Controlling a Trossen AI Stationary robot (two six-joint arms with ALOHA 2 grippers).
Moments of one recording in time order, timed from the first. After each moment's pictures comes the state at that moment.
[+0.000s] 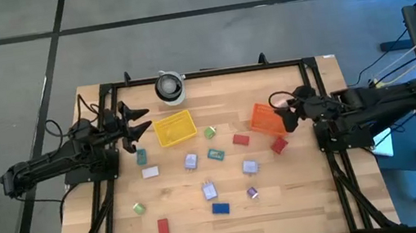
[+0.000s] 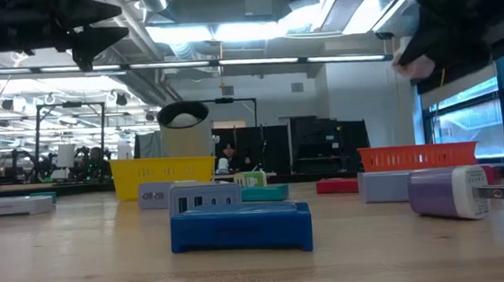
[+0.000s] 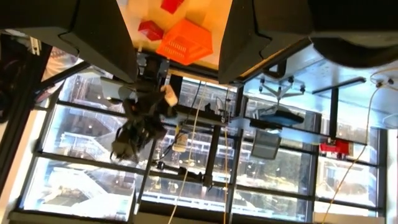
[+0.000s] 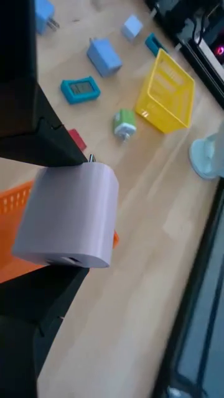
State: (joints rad) left arm 0.34 0.25 0.18 0.27 0.07 -0.22; right arm 0.08 0.64 0.58 -0.69 0.53 0.77
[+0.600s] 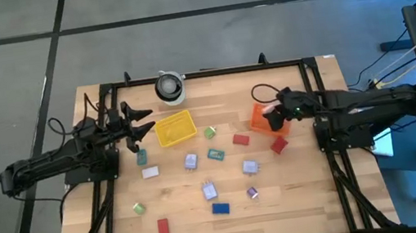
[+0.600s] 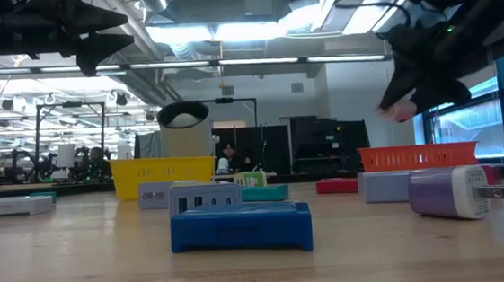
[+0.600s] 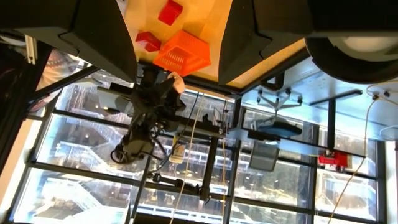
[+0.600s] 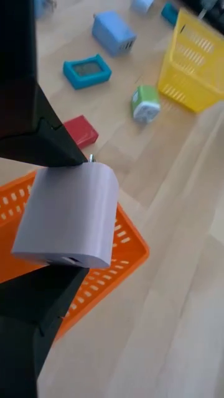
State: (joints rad) left arm 0.34 0.31 0.18 0.27 0.07 -0.22; right arm -0.16 0.86 0.49 -0.42 0.25 0.73
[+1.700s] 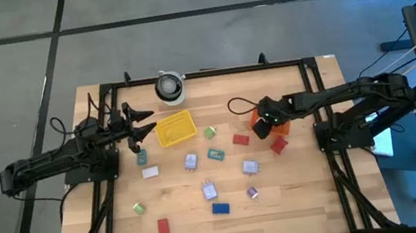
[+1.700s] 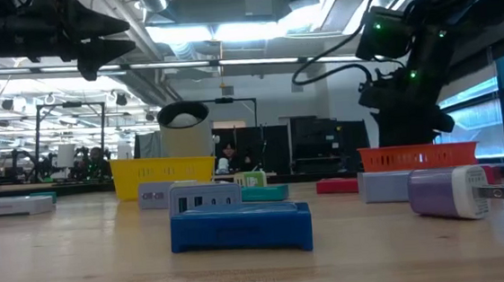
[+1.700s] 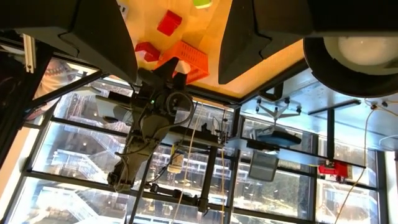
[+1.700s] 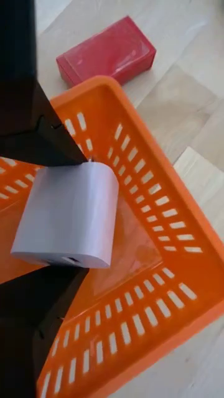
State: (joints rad) left arm 0.34 0.32 0.18 0.24 0.07 -0.22; right arm -0.19 1.35 0.61 -0.44 0.16 0.69
